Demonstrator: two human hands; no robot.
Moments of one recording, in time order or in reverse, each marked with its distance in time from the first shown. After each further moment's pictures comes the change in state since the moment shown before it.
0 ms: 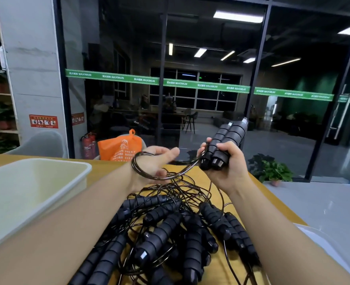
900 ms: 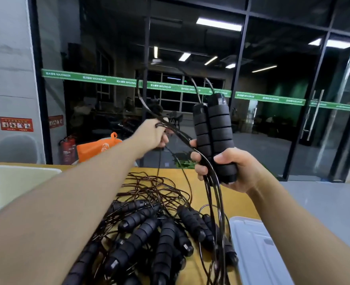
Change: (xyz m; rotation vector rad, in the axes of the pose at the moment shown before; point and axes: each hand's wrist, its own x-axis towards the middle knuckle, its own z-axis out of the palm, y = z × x) left_hand 0.077 0.052 0.040 0.283 0.141 0.252; right_hand -0.043 -0.072 0.002 -0.588 -0.506 0.207
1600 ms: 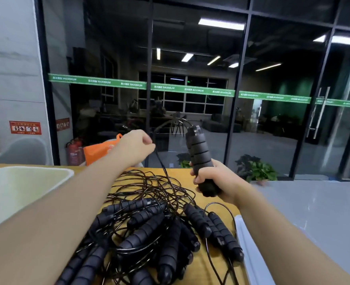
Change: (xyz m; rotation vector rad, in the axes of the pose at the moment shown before) left_hand -0.043 -0.018 -0.041 0.649 0.117 0.025; right_hand 0.012 0.043 0.011 -0.355 0.475 0.165
